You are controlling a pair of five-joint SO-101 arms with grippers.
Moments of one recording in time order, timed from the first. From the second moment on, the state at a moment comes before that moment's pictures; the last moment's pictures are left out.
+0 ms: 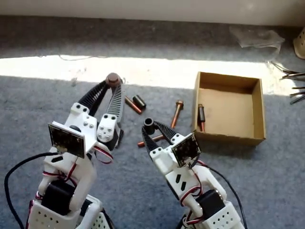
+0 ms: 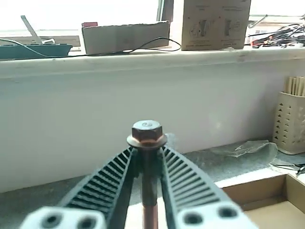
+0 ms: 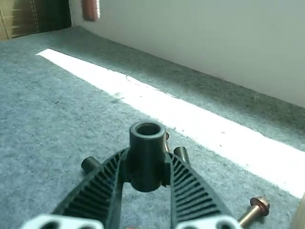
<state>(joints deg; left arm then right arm) 16.7 -87.7 64.8 24.6 2.7 -37.5 -104.4 95.6 25.5 6.2</state>
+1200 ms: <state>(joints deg) 25.3 -95.0 81.1 10.5 8.4 -37.5 -104.4 95.6 25.5 6.2</state>
